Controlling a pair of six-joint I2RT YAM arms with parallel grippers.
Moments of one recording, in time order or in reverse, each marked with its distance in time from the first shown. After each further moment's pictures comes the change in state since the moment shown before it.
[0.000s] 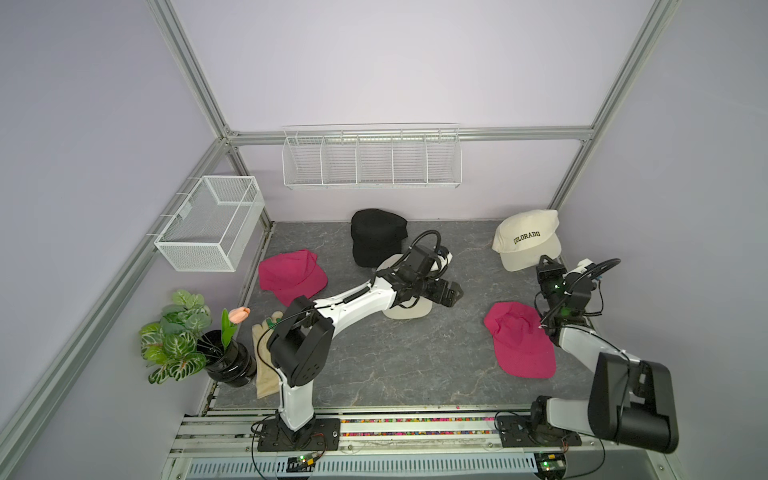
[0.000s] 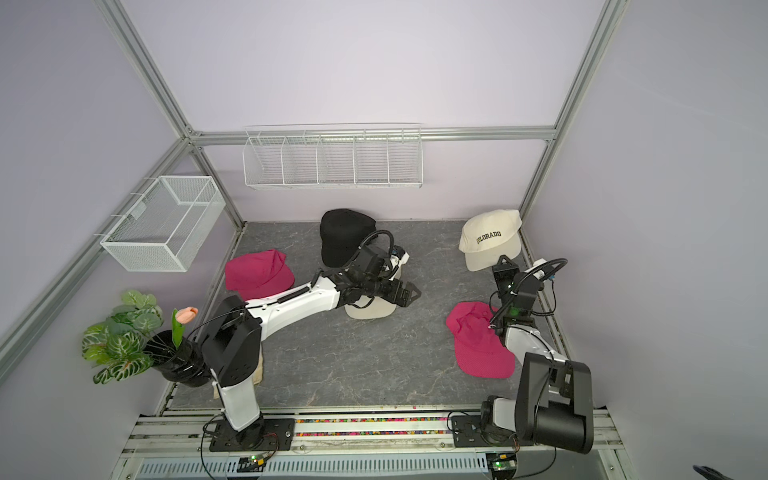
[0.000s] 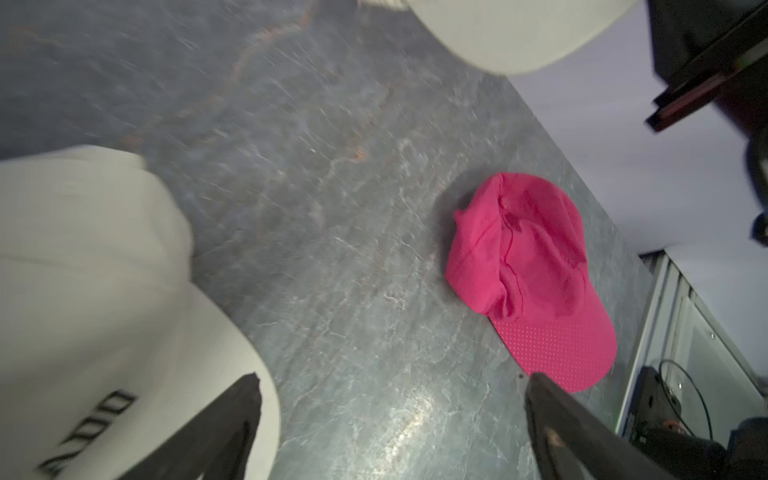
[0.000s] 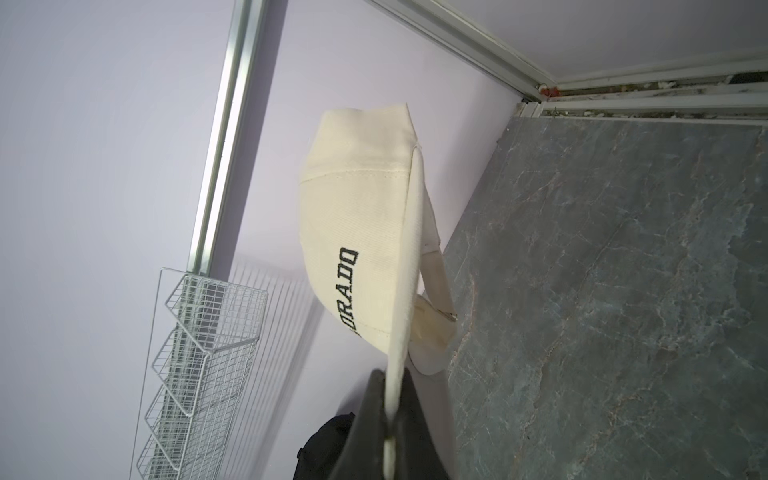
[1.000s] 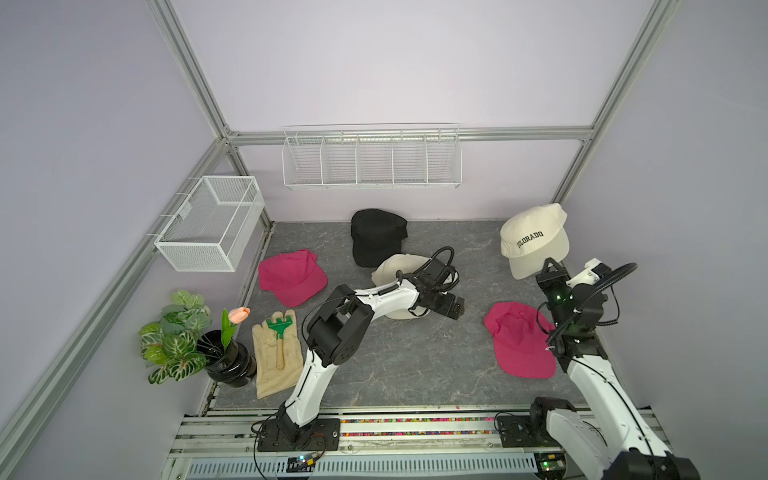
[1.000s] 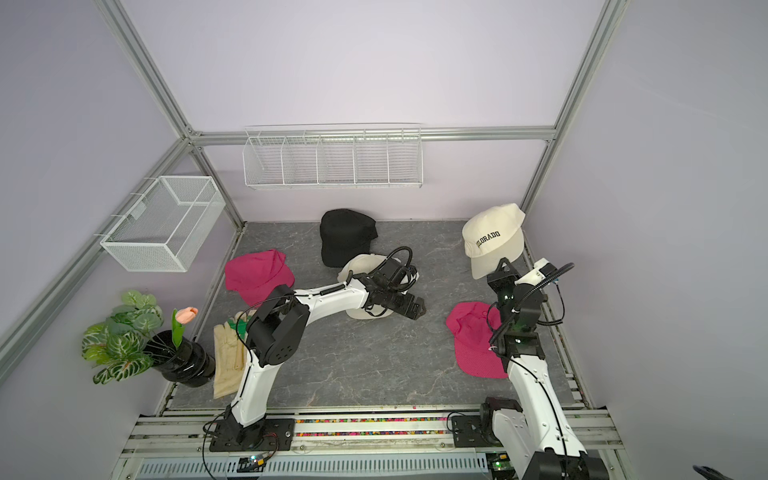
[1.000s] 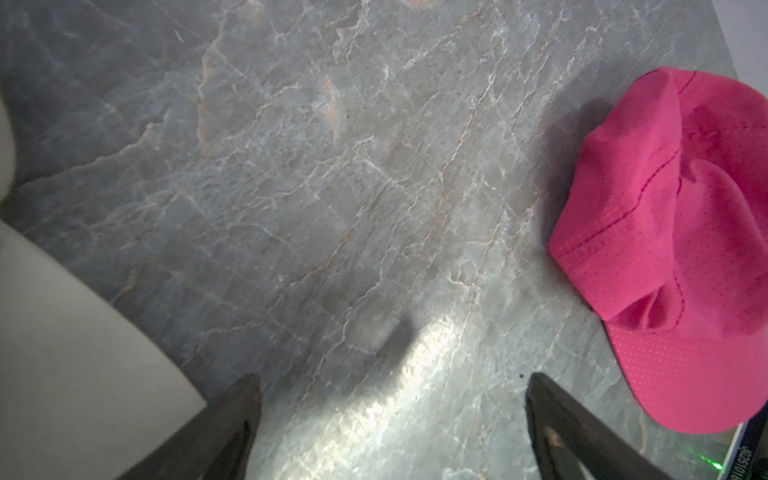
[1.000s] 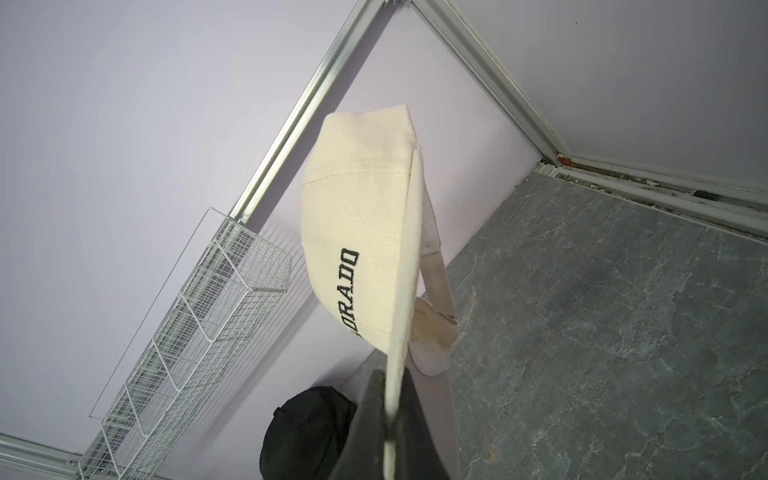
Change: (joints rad) left arm -0.016 0.251 0.118 -0.084 -0.049 -0.051; right arm 0.121 -0.390 -0.007 -0.332 0.121 -0.257
